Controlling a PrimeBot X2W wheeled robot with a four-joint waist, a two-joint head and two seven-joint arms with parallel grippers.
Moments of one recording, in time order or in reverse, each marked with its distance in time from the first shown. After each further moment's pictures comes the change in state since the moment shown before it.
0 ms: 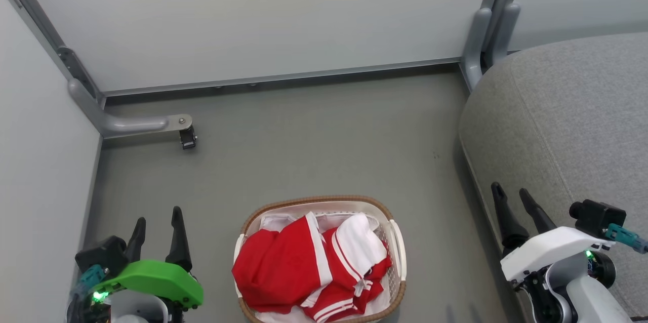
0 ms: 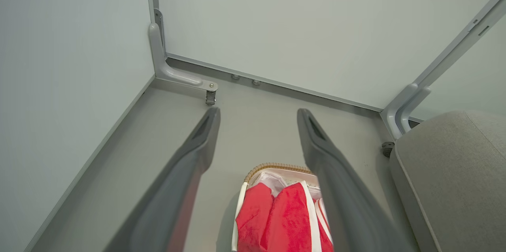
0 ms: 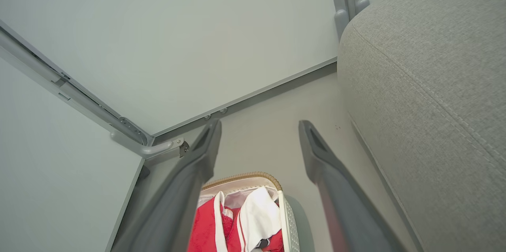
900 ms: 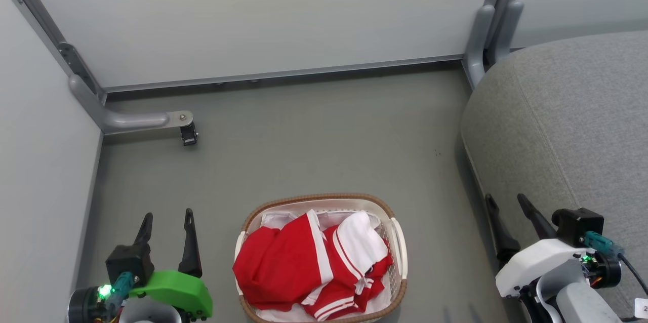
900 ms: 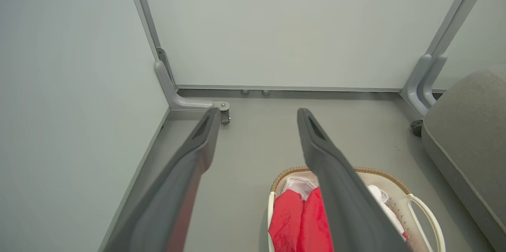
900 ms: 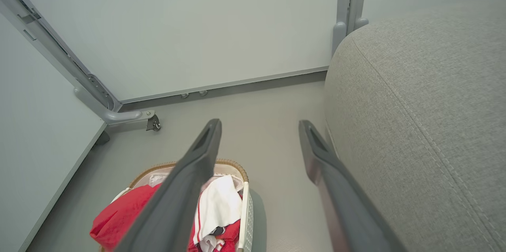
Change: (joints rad) left arm 0.017 -0.008 -0.018 0.003 0.269 0.008 -0.069; right arm -0.006 0.000 0.007 0.069 -0.271 0.000 -0.066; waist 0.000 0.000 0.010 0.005
